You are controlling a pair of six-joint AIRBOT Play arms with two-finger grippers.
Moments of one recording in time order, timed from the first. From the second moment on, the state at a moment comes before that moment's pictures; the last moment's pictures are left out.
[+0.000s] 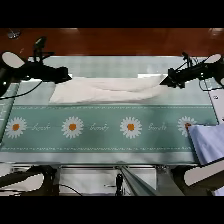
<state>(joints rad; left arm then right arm) -0.05 -1.37 1.23 0.97 -1.00 -1.31 -0.23 -1.76 1.52 -0.89 1.34 1.34</state>
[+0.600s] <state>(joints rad) -0.50 -1.61 1.37 0.93 -0.86 -1.39 -0.22 -0.80 1.04 -1.03 1.38 1.44</state>
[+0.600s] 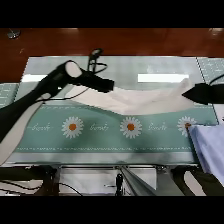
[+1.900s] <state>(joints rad) 0.03 -1.39 1.63 0.88 -1.27 -1.40 0.28 -1.15 1.30 -0.90 1.19 1.47</state>
